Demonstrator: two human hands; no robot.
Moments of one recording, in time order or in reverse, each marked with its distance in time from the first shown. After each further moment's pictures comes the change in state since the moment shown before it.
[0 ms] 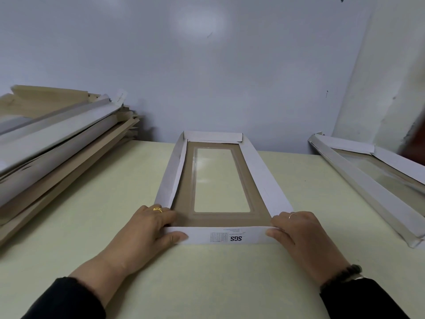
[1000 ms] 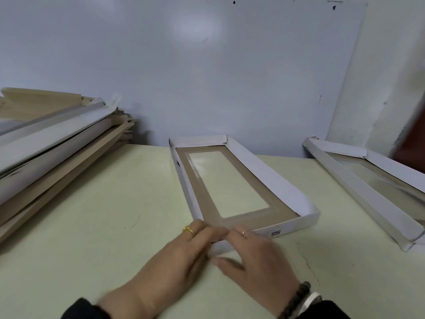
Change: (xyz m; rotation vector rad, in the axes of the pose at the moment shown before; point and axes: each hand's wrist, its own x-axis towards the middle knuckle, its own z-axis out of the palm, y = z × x) left_hand 0.002 0.061 0.019 -0.347 -0.004 0.181; right_hand 0.006 -0.075 0.007 0.112 -0.037 0.009
